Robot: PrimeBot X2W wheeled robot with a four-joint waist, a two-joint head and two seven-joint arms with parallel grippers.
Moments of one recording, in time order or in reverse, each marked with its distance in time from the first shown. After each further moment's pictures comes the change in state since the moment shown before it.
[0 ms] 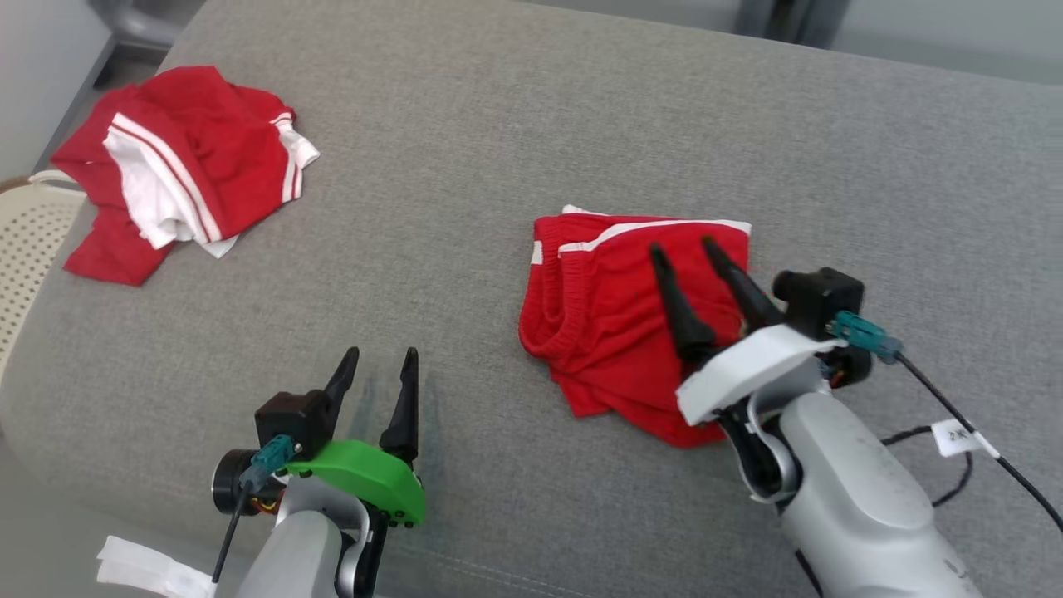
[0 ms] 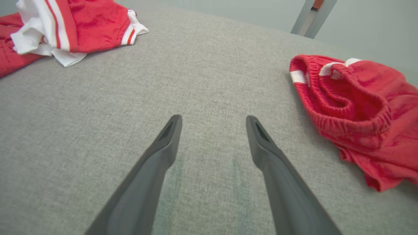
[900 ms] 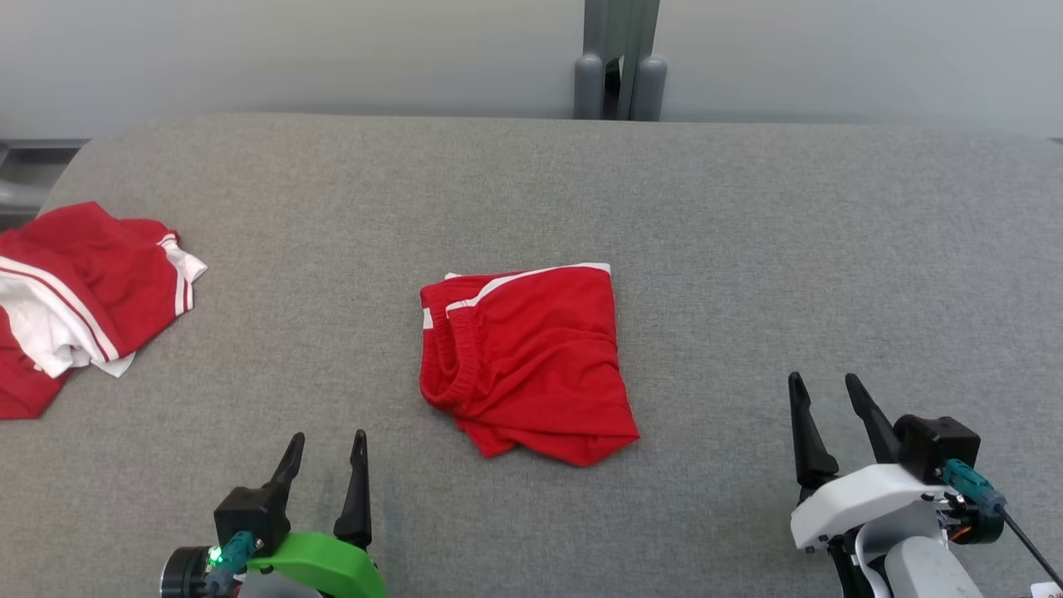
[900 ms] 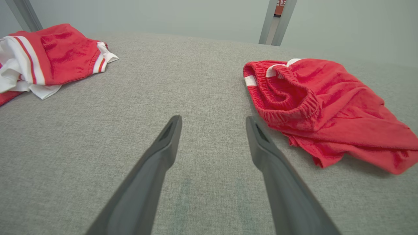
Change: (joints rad) left arm 0.221 -0.001 0.166 -0.130 0.163 0.003 0.000; right arm 0.359 -0.002 -0.357 -0.121 -0.258 0.000 0.000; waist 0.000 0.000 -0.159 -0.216
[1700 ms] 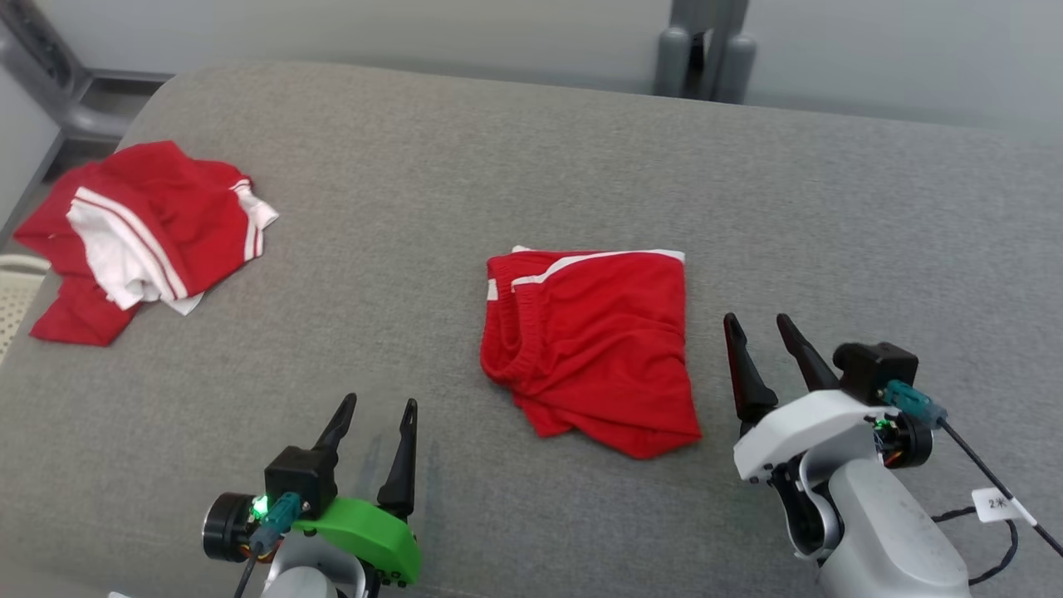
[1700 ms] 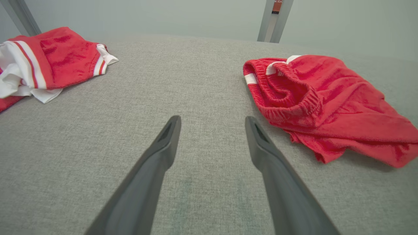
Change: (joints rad) left arm -0.076 0.000 -0.102 0.025 0.015 -0.021 0.000; right arm -0.194 0.000 0.154 0.151 0.151 0.000 0.000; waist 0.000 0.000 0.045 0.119
